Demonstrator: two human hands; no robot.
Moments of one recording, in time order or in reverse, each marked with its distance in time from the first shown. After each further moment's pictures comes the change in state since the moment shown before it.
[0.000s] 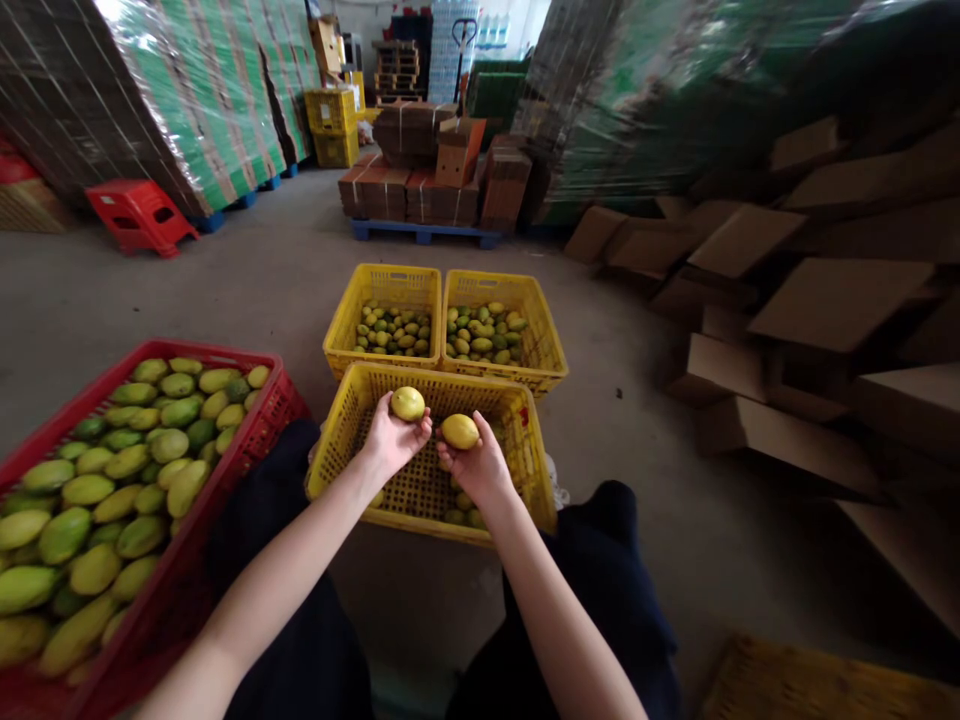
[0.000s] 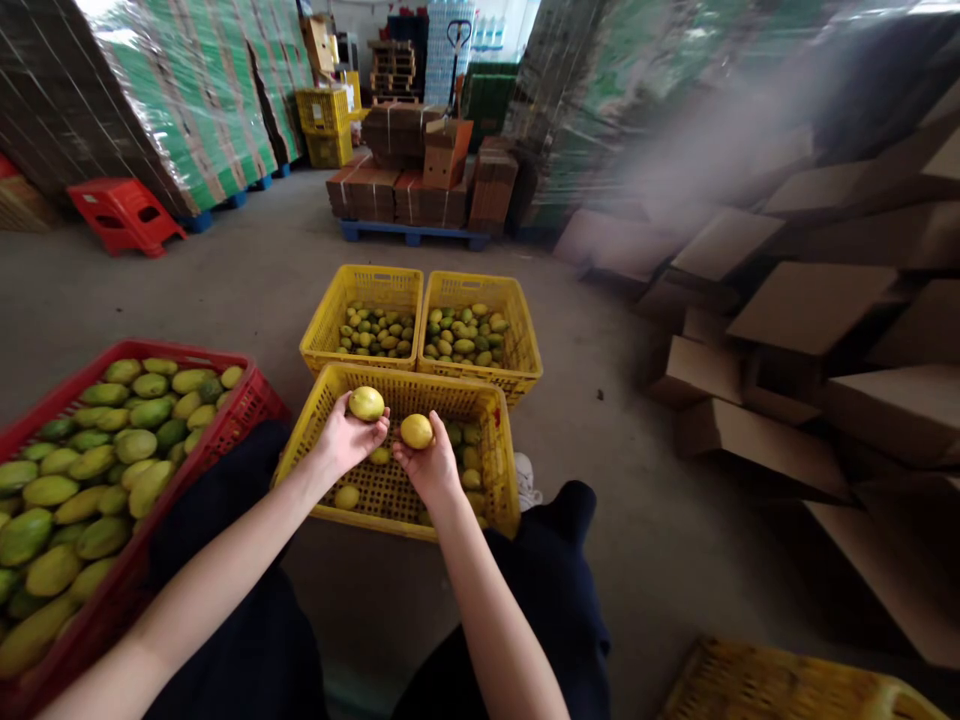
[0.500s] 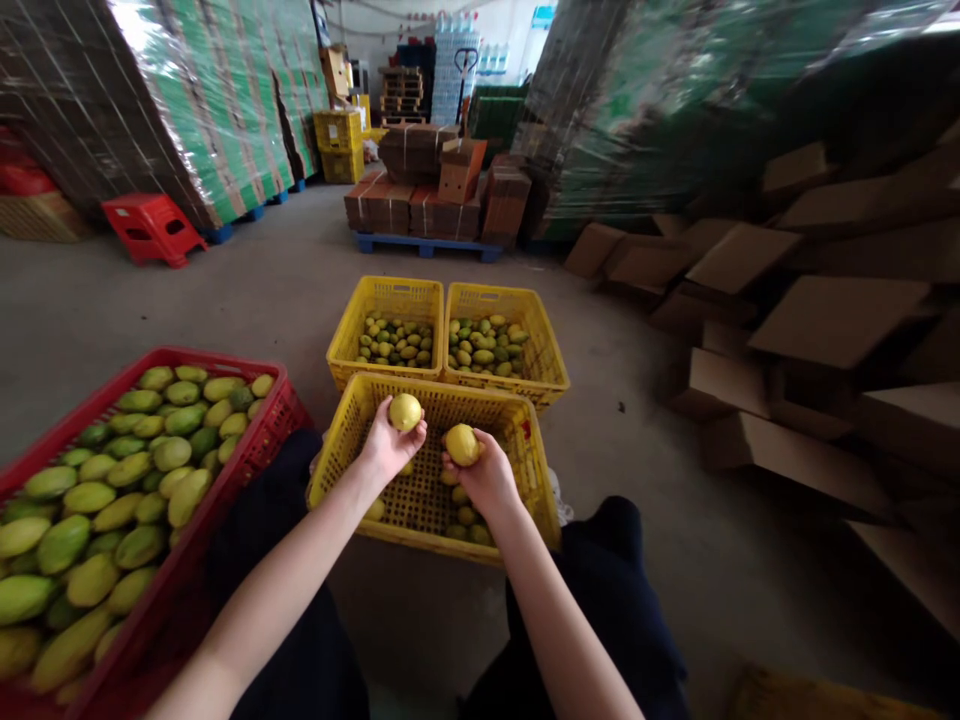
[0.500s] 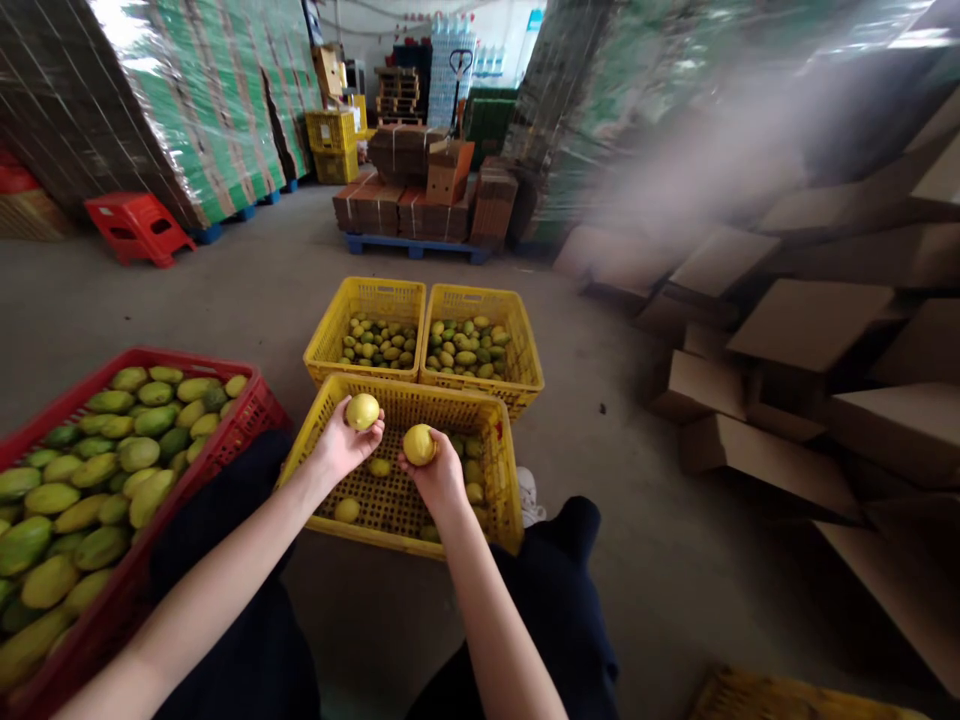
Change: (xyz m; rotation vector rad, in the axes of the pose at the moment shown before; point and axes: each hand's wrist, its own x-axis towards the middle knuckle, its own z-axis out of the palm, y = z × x) left_hand -0.004 0.007 0.003 0.002 0.009 0.104; right_hand 0.016 0.002 -0.012 -0.055 0.016 -0.160
